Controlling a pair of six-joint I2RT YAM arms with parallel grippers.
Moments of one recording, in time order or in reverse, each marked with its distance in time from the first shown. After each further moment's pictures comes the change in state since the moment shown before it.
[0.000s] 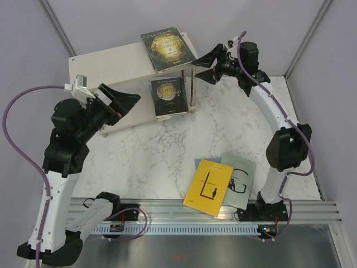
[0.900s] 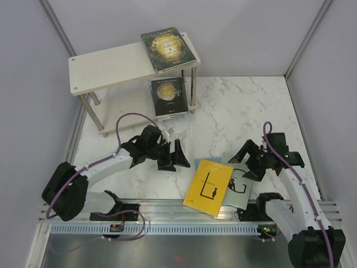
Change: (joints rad) left arm -0.413 0.396 -0.644 0.370 0.349 0.063; right arm -0.225 -1.020 -1.171 -0.759 0.326 -0.489
